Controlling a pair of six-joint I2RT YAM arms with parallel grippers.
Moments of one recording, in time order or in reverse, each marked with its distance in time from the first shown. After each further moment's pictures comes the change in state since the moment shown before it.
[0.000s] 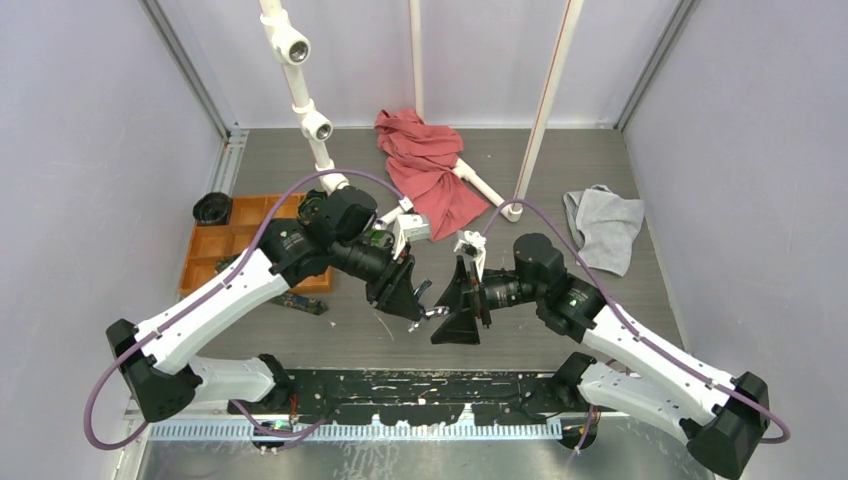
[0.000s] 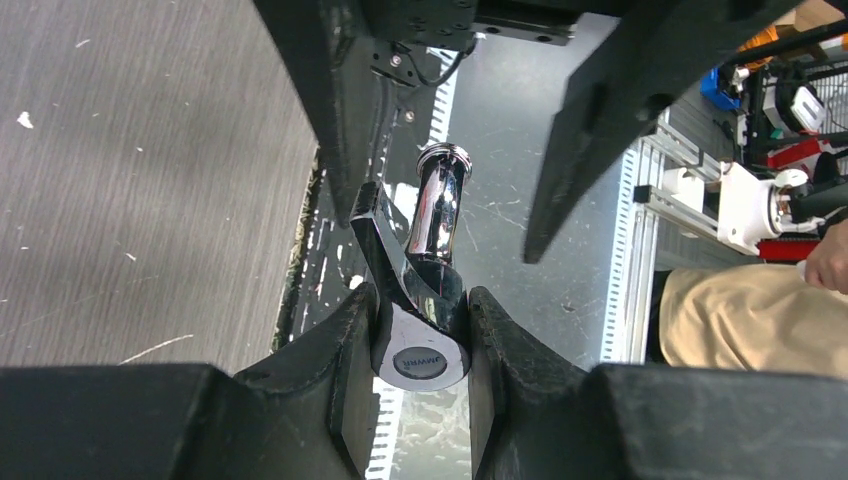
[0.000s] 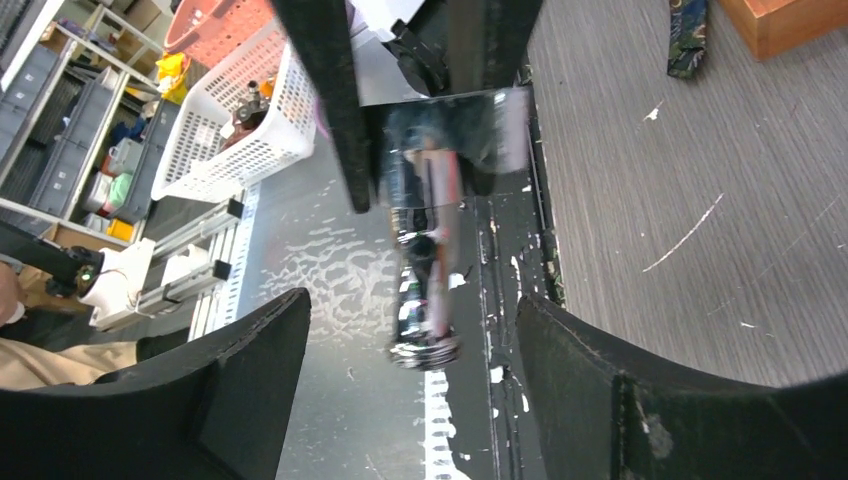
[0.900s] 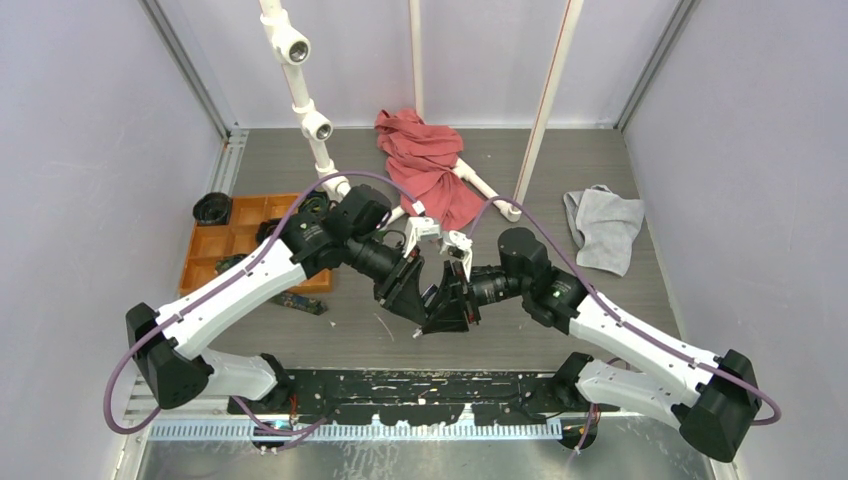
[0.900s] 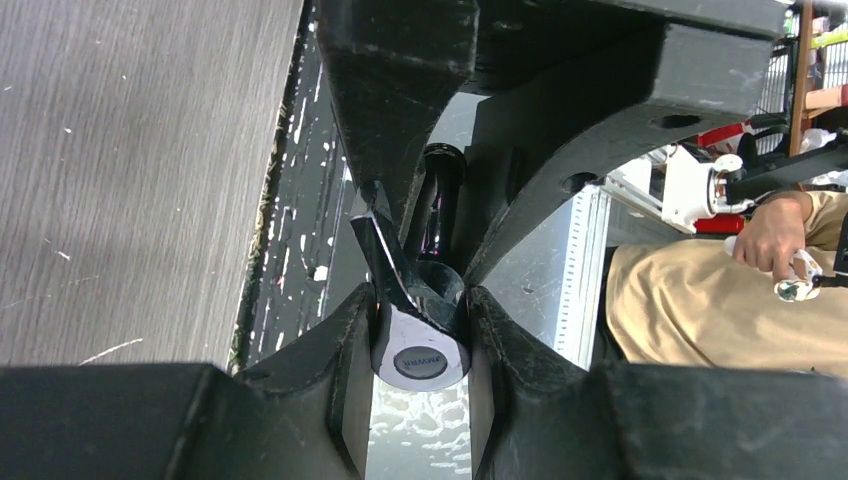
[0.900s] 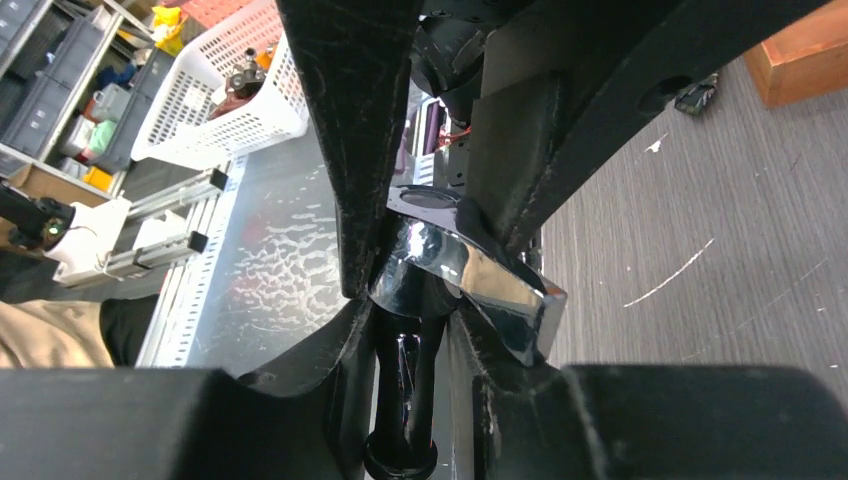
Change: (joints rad) left arm 0.000 0.088 0.013 -0.017 0.101 -0.022; right arm 0.033 0.116 0.006 0.113 -0.036 -0.102
